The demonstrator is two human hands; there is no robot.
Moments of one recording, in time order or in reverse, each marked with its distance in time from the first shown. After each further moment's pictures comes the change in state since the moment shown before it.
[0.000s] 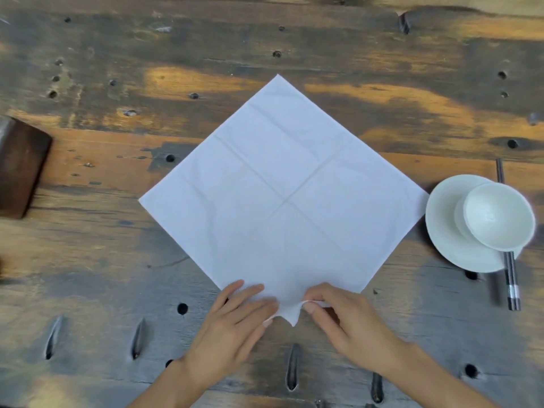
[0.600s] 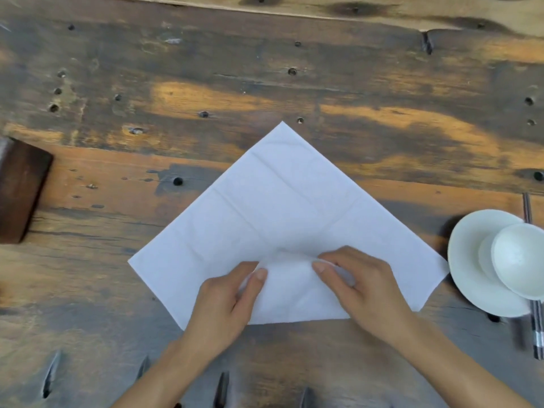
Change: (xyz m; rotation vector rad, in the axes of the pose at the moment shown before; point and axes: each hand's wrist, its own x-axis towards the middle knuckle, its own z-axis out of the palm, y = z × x) left_hand 0.095 -0.018 -0.074 -0.369 0.076 -0.514; right_hand 0.099 -0.020 -0.048 -0.056 0.244 0.028
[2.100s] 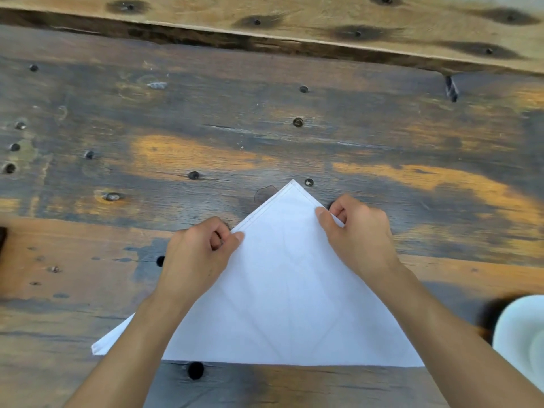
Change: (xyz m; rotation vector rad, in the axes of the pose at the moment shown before) left_hand 0.211 -0.048 -0.054 0.207 0.116 -0.247; right_hand 0.219 0.051 0.006 -0.271 0.115 0.423
